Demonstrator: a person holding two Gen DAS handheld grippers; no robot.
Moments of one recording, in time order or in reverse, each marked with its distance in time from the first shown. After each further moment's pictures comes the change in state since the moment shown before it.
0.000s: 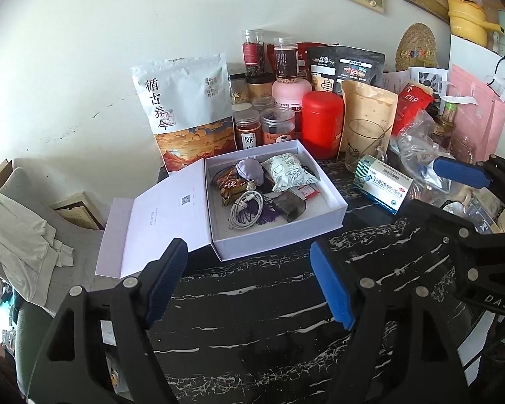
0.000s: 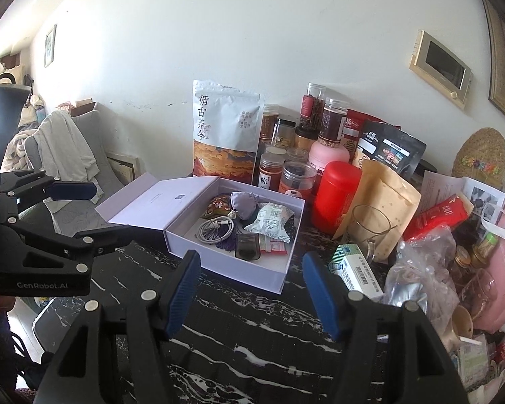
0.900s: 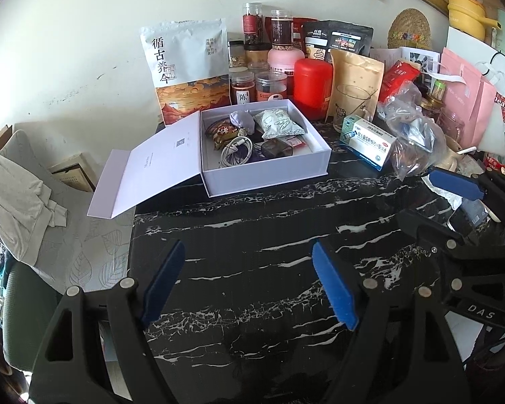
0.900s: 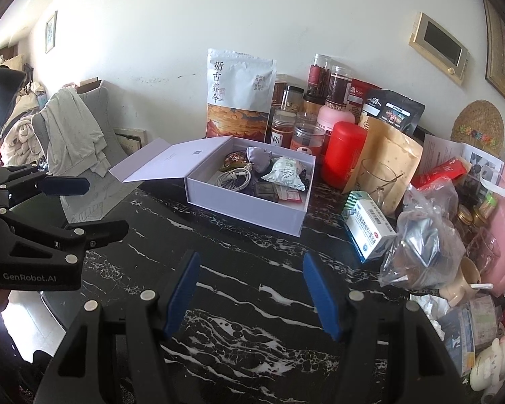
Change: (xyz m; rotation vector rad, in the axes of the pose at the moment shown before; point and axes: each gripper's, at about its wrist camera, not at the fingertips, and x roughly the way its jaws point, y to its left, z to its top) left arm -0.030 -0.004 -0.084 -0.049 0.089 -0.034; right arm -0.022 0.033 -0.063 0.004 0.088 0.001
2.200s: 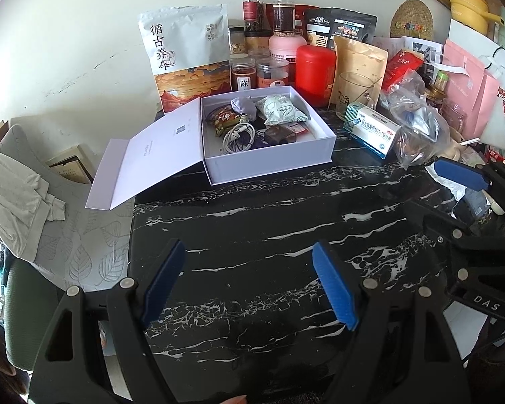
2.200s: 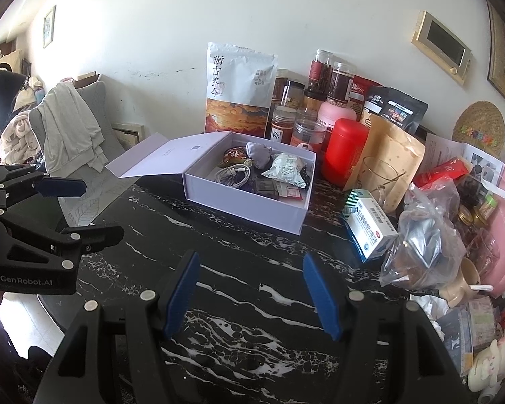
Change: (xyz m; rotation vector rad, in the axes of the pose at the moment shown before) left arm 0.016 0.009 0.000 0.003 0.049 -0.008; right arm 0.010 0.001 0.005 -0.008 0.024 -0.005
